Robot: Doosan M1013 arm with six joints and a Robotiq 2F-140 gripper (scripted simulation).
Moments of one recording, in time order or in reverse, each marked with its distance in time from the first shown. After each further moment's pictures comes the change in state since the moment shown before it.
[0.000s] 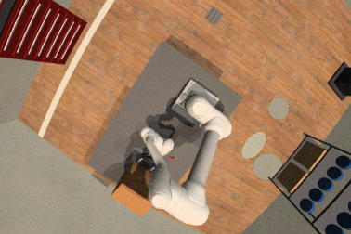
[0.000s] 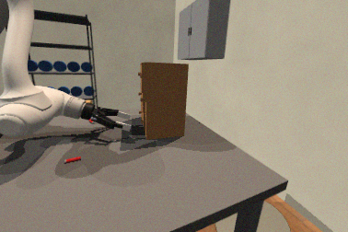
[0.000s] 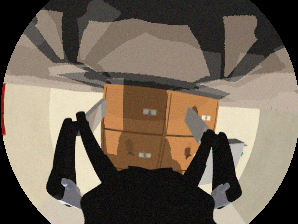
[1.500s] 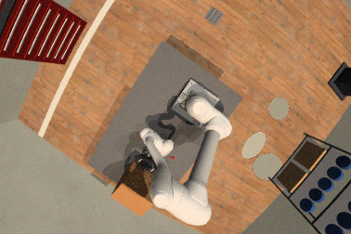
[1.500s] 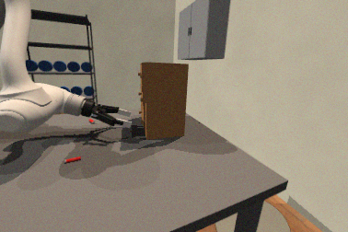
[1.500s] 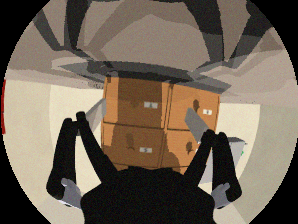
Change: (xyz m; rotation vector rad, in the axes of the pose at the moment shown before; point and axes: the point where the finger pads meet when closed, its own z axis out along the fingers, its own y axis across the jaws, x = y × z) arm -0.015 -0.001 -0.003 0.000 -0.010 0.001
